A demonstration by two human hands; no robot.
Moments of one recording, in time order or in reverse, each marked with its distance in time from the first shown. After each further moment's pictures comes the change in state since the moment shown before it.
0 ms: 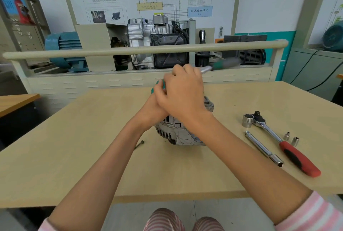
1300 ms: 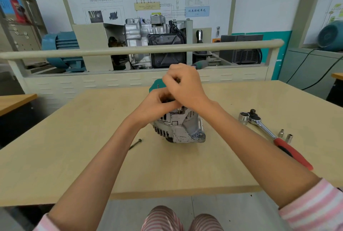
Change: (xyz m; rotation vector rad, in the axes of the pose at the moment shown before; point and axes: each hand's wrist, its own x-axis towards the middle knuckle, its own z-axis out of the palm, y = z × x) left_hand 0.001 -0.003 0.000 0.004 -0.051 -0.056; right_hand 0.013 0.019 -0.011 0.714 -0.137 0.049
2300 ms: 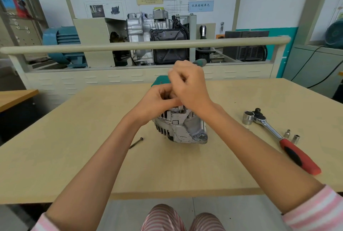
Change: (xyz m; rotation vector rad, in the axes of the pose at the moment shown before) left_hand 0.002 -0.002 -0.005 -0.002 0.014 -0.008; right_hand -0.004 0.002 0.005 0.119 0.121 -0.037
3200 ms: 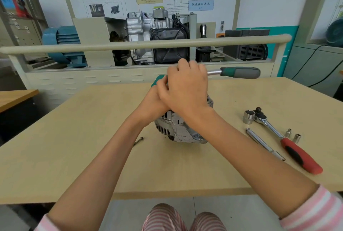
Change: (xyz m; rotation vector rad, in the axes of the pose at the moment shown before) left_hand 0.000 0.004 0.004 0.032 0.073 0.040; right_hand -0.010 -0.005 0.016 -0.899 0.053 -0.057
